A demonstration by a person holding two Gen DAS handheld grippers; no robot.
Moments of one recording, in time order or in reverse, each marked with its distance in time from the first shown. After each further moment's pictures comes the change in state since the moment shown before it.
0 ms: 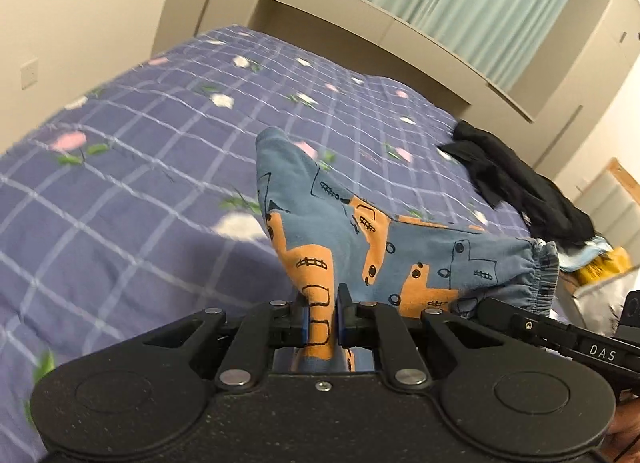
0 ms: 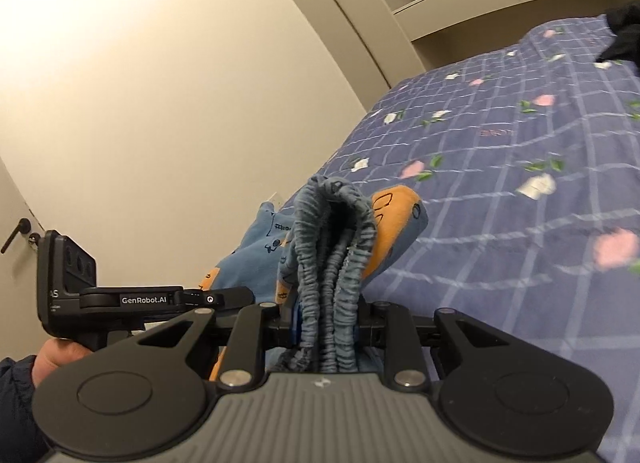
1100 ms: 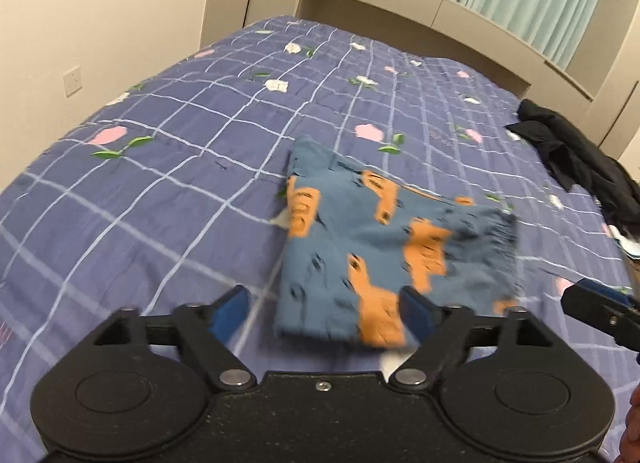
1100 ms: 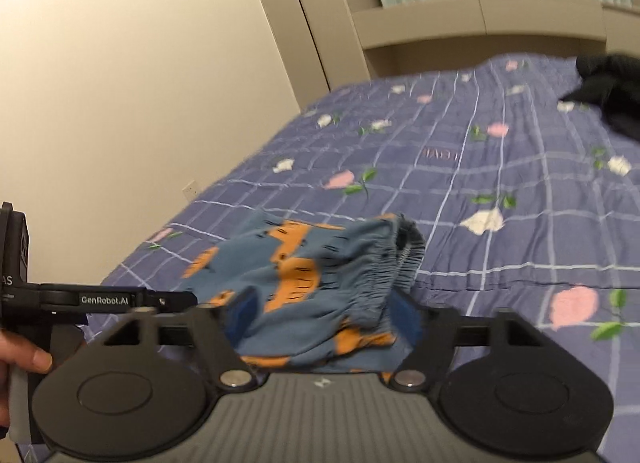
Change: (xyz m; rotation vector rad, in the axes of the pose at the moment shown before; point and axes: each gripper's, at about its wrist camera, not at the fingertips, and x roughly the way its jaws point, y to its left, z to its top) left arm 0.023 0.001 -0.014 0.034 0.026 0.200; right arm 0.024 0.013 -0.008 -0.128 -0.014 -0.302
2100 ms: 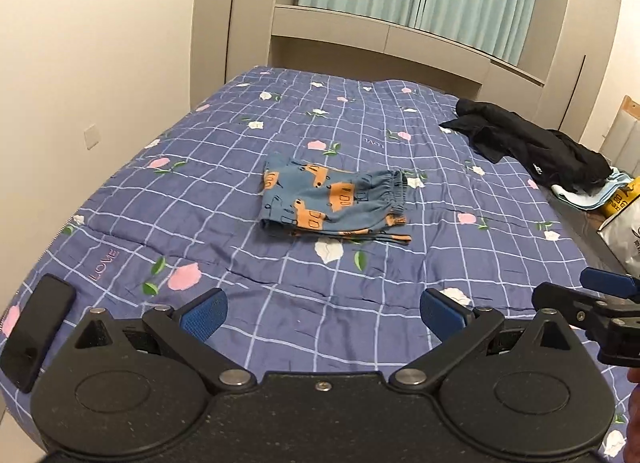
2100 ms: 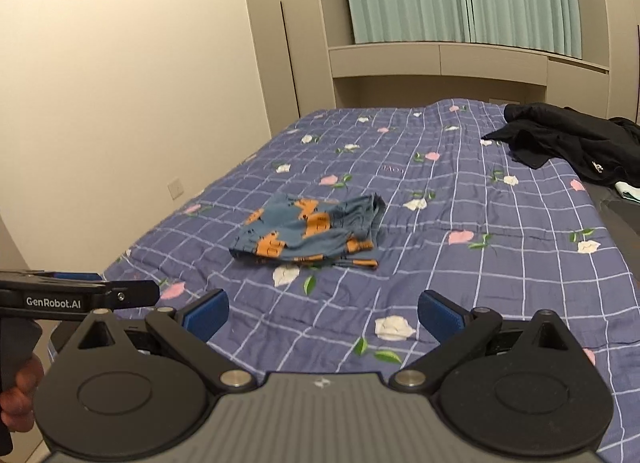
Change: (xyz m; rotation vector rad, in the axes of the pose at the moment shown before) left arm -0.221 -0.055 -0.109 0.144 -0.099 0.012; right arm -0.219 0.100 -0.069 -0.054 -0.038 -0.178
